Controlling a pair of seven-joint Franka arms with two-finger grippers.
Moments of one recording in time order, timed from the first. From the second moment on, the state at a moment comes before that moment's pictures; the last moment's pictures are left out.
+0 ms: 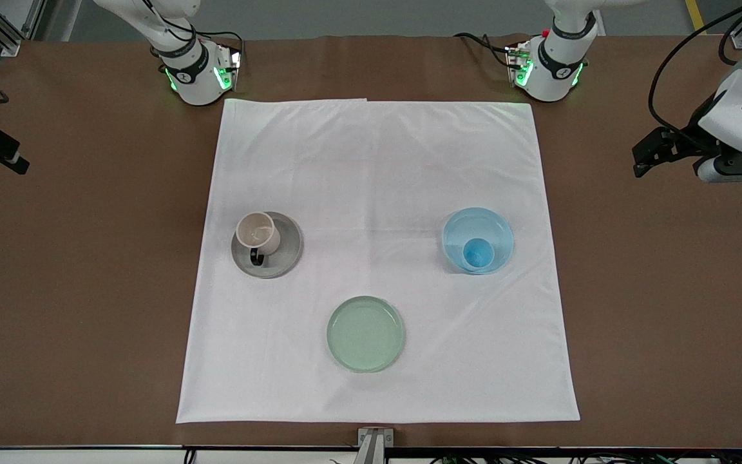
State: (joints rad) left arm 0.02 -0.04 -0.16 -1.62 0.01 1.60 -0.14; right arm -0.14 -0.01 0.07 -1.49 0.04 1.53 0.01
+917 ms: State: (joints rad) left arm 0.05 -0.06 -0.15 -1.60 -0.01 1.55 -0.10; right arm -0.14 -0.01 0.07 -1.49 0.04 1.53 0.01
